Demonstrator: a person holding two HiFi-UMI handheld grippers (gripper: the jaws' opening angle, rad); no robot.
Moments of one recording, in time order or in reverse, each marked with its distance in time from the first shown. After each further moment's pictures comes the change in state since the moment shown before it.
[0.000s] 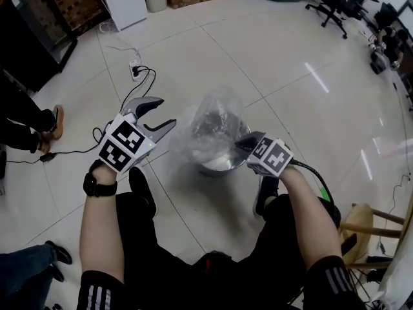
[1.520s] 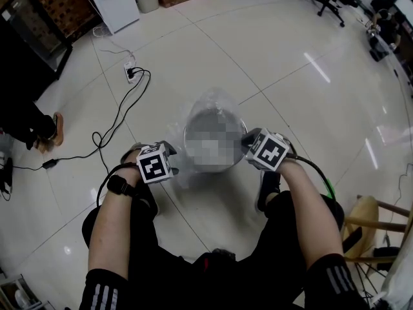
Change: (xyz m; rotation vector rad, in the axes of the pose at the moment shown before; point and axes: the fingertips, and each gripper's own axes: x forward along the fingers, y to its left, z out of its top) left arm 0.081 -0.151 -0.151 0.207 0.526 -0.541; right arm 0.005 -0.020 -0.052 -0.001 0.129 -0.020
